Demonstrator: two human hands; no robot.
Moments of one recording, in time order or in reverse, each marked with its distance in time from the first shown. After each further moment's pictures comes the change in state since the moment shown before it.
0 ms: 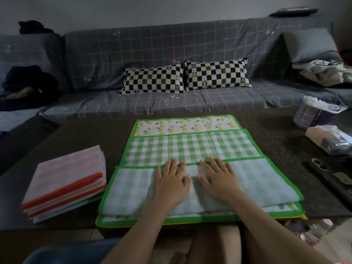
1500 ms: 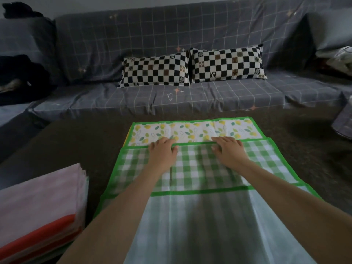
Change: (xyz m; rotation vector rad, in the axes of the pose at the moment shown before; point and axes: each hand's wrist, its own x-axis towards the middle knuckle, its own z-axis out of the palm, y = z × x) left_hand 0.181 -0.062 -0.029 -0.179 0.171 -0.055; right_hand 0.178 0.040 -0.030 0.097 0.098 0.017
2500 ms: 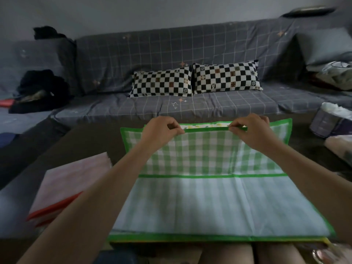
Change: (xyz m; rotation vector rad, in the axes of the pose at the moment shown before) left_hand -0.101 0.051 -0.143 -0.227 0.168 0.183; right_hand -0.105 -0.011 -0.125 0.148 0.401 -0.204
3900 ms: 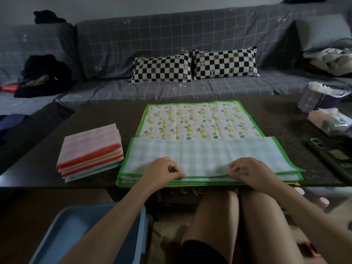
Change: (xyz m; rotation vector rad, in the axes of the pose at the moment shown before) left_hand -0.180 -0.030 0.065 -0.079 -0.270 -0.103; right_hand -0.188 -0.012 0.021 0.136 -0.409 0.107
